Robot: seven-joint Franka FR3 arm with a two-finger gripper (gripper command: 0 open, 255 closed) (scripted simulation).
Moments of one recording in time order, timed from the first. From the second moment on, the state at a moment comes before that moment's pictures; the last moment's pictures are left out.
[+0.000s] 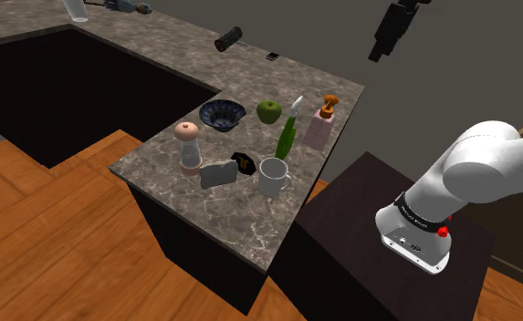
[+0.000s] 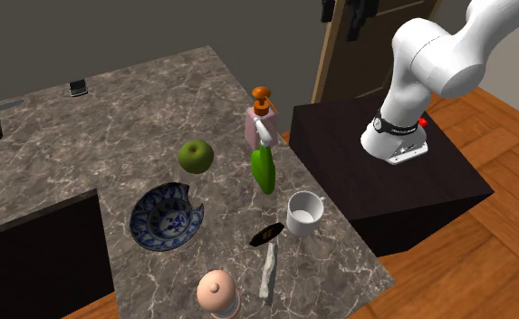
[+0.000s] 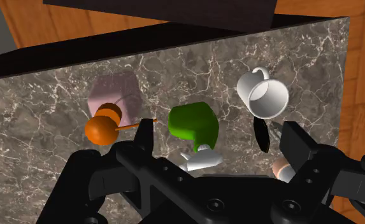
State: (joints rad) arm 0.02 -0.81 0.02 -2.33 0.10 1.53 -0.08
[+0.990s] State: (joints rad) arm 0.15 -0.46 0.10 -2.37 0.11 1.90 -0.28
